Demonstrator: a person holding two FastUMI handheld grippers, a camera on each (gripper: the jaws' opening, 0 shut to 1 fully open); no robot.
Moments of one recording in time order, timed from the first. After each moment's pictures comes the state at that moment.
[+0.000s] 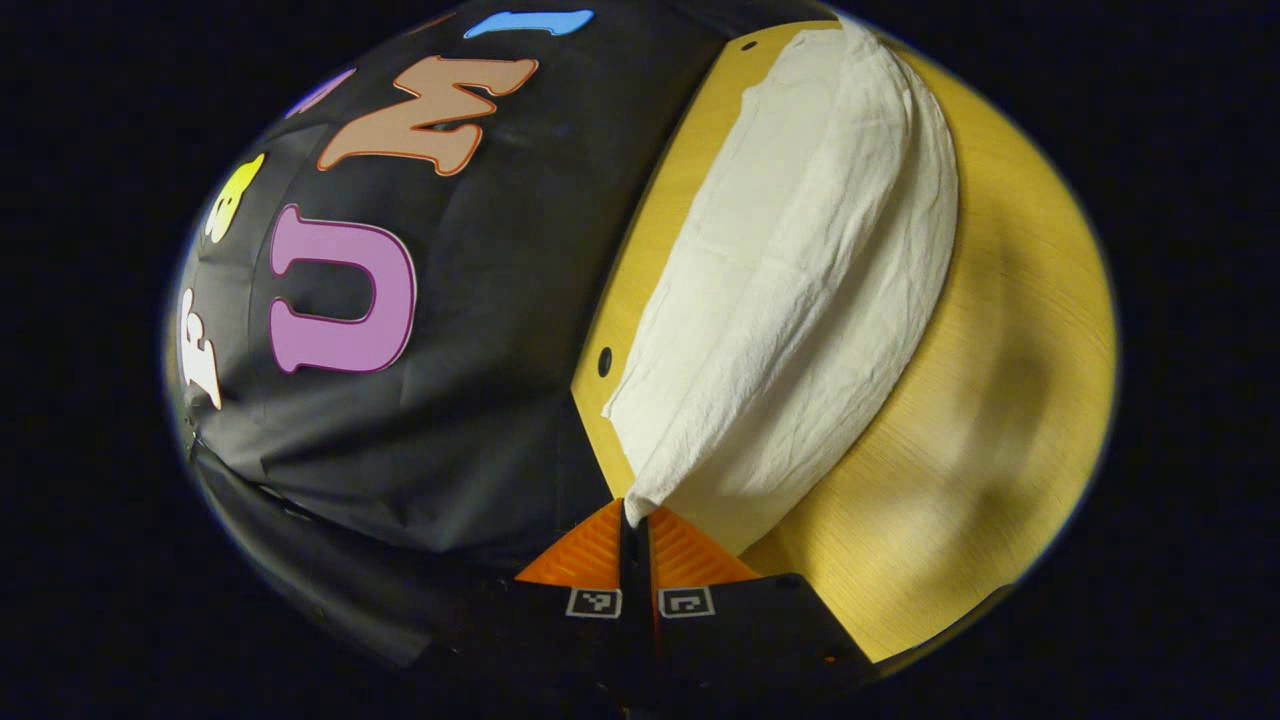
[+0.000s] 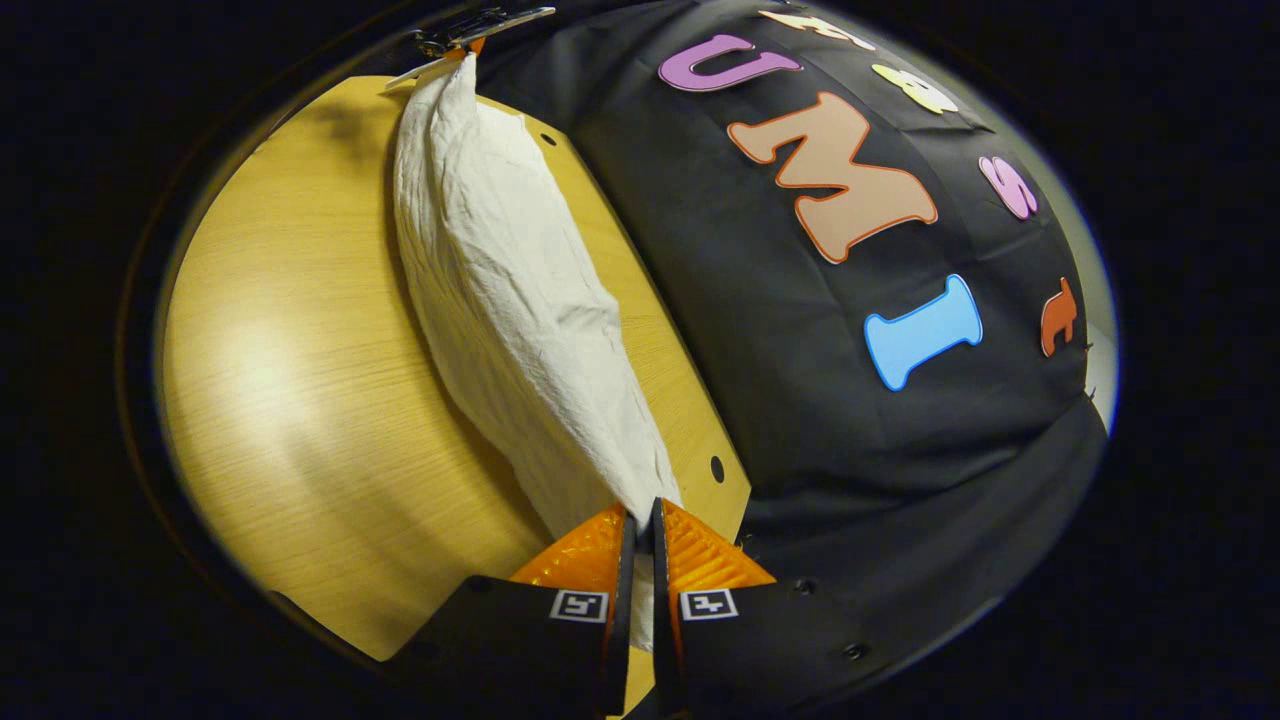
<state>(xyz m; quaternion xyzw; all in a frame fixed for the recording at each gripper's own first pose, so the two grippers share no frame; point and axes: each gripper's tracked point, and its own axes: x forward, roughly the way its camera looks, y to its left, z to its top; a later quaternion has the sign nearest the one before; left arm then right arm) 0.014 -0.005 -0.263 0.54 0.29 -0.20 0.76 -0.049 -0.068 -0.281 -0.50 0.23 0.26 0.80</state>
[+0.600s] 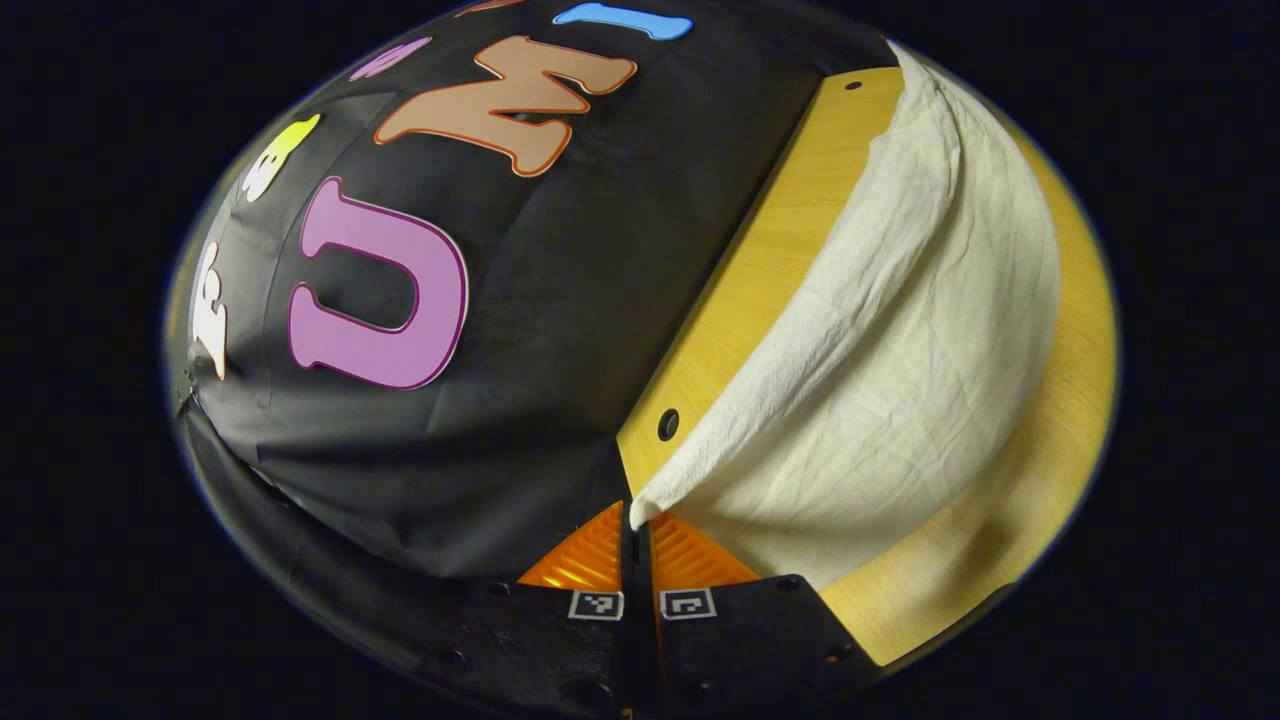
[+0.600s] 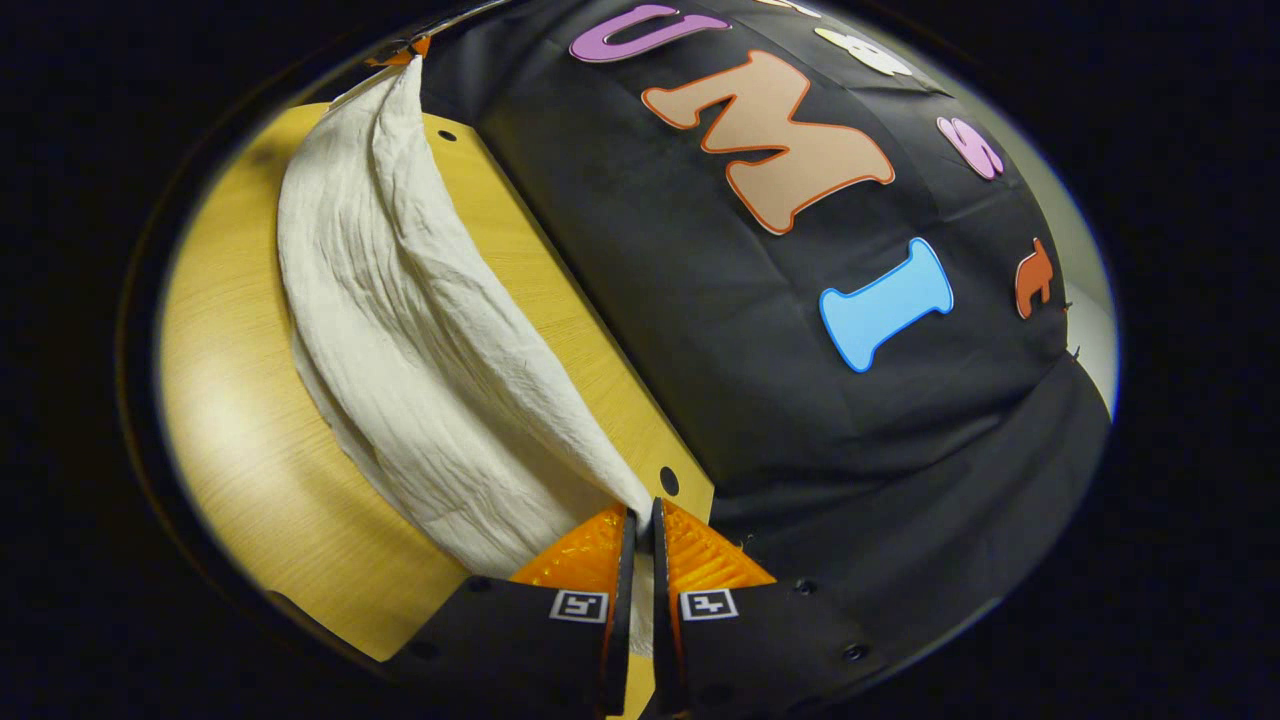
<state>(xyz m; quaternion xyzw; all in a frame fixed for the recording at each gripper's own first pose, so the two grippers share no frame) 0.127 -0.037 -0.245 0.48 0.23 -0.18 0.83 0.054 -0.047 -0.281 -0.47 0.25 0.17 0.83</state>
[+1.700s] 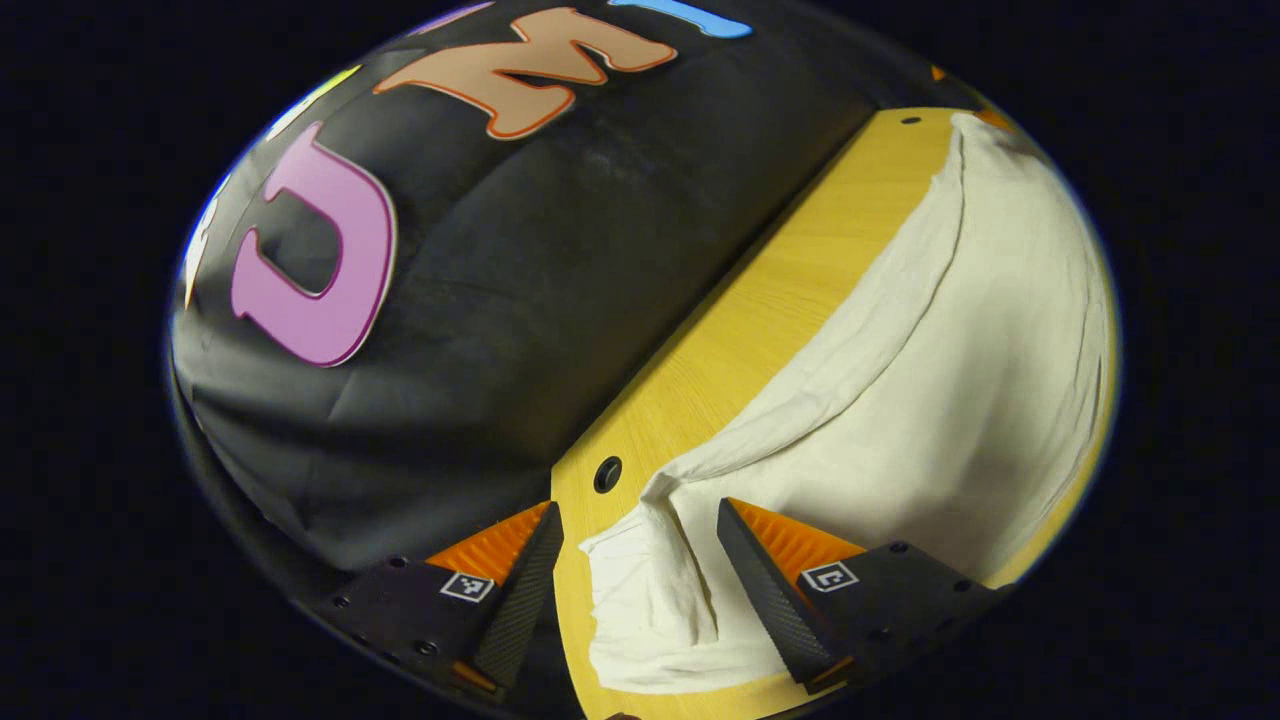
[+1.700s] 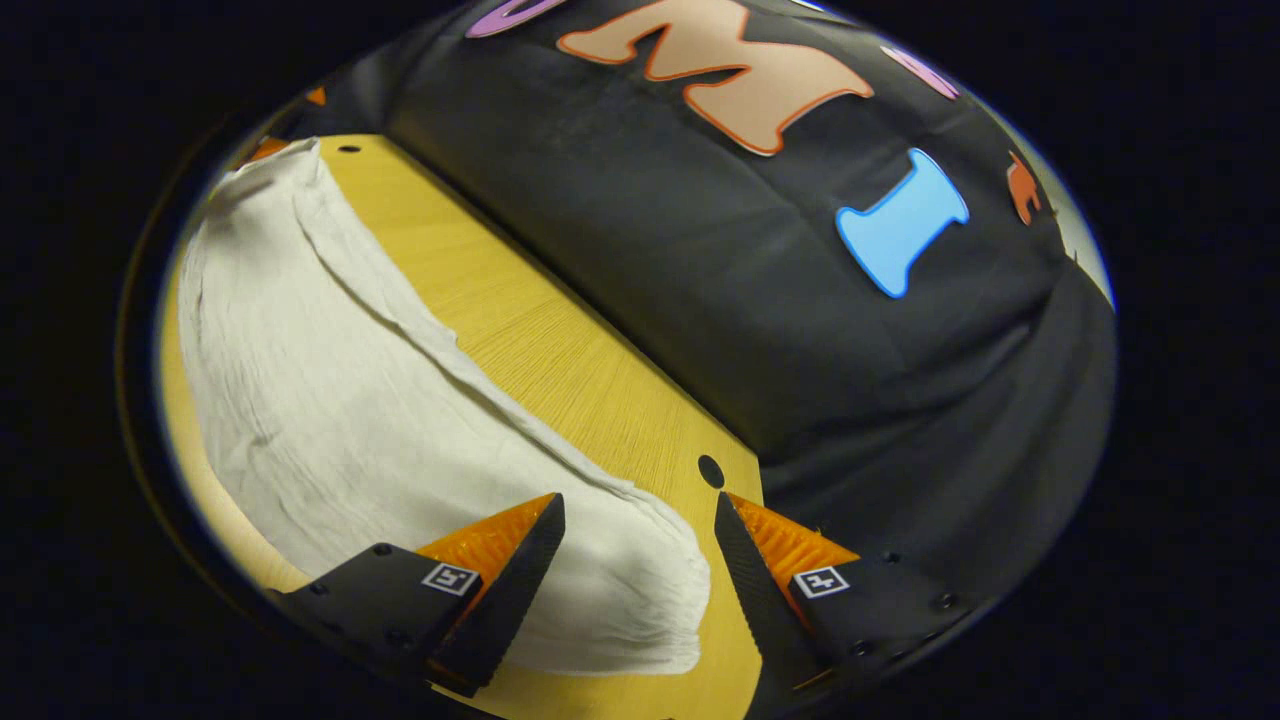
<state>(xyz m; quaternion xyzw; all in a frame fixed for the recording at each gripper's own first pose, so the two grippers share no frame) 0.178 -0.093 -0.317 0.36 0.24 -0.19 0.88 0.098 -0.033 -0.347 -0.35 0.32 0.10 0.87</state>
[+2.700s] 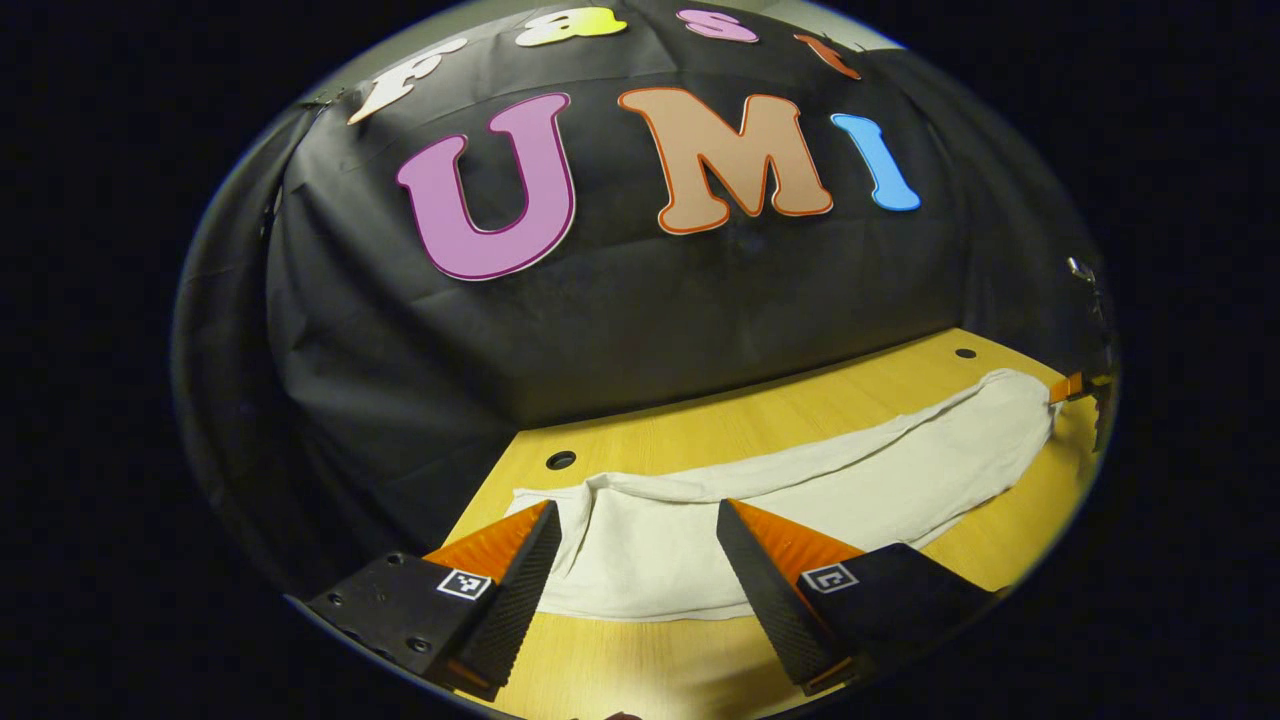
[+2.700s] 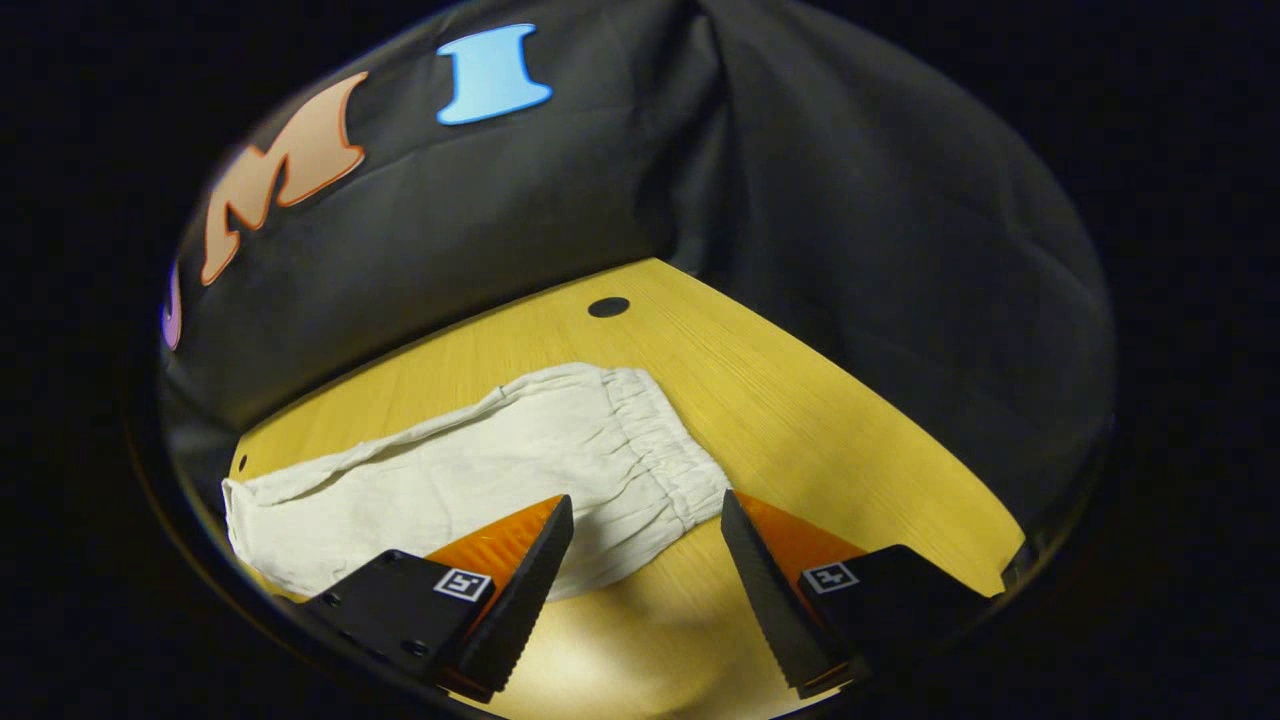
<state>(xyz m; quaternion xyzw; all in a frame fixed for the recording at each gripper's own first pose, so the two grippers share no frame) 0.069 -0.119 -0.215 0.07 0.23 -0.14 0.96 0.010 -0.143 -0.388 0.10 0.45 -0.16 0.88</state>
